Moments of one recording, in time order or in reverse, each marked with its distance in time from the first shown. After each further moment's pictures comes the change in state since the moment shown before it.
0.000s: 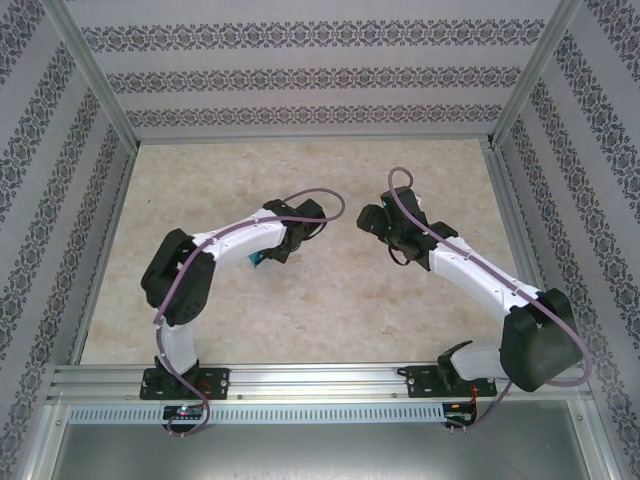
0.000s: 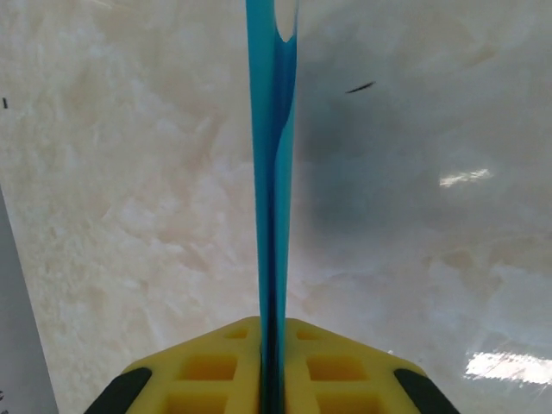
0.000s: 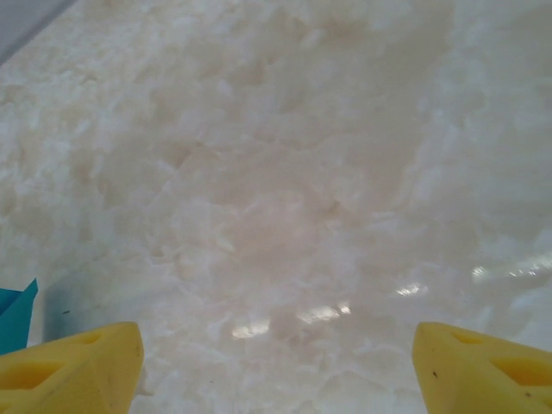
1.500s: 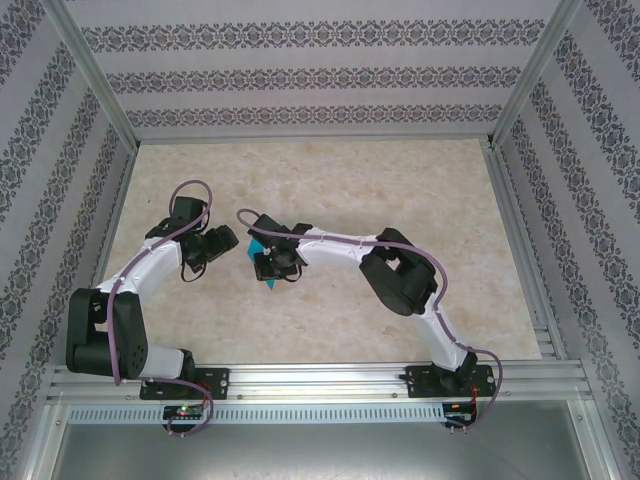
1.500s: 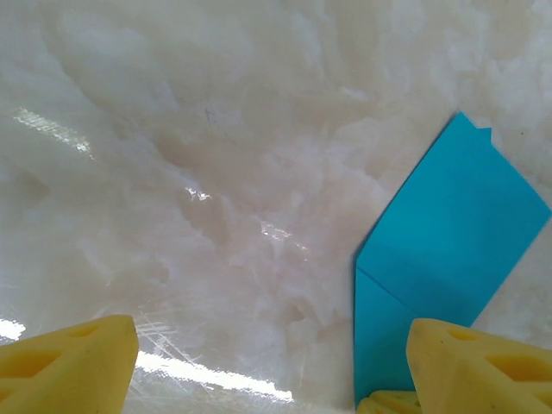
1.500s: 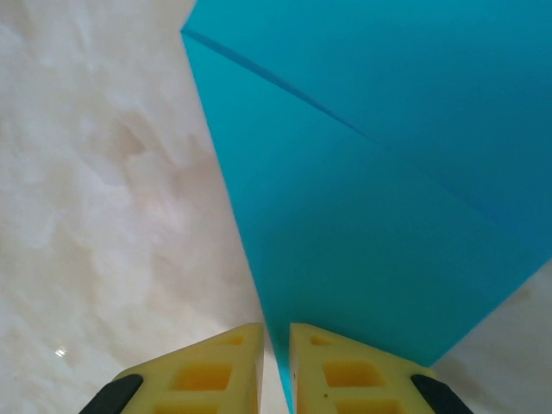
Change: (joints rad) left arm 0.647 -0.531 -0.597 0.546 0.754 -0.262; right arm 0.468 0.876 0.716 -0.137 -0.322 -0.153
